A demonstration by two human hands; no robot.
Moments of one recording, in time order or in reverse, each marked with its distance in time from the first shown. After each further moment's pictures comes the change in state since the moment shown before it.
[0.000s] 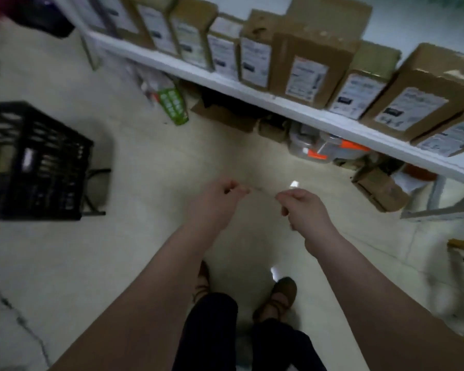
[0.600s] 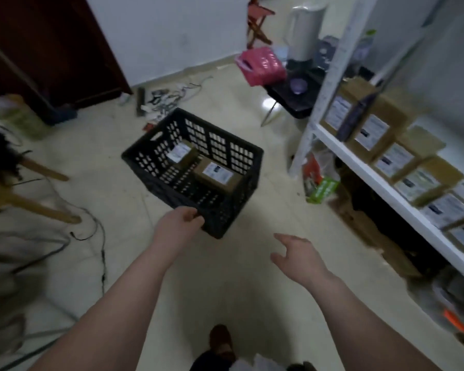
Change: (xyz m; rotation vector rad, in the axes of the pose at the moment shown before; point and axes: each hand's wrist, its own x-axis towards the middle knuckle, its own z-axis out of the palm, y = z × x) left_hand -0.128 -0.226 -0.487 -0.129 0.579 -0.264; right_hand -0.147 -0.137 0.436 -1.178 -0.435 -0.620
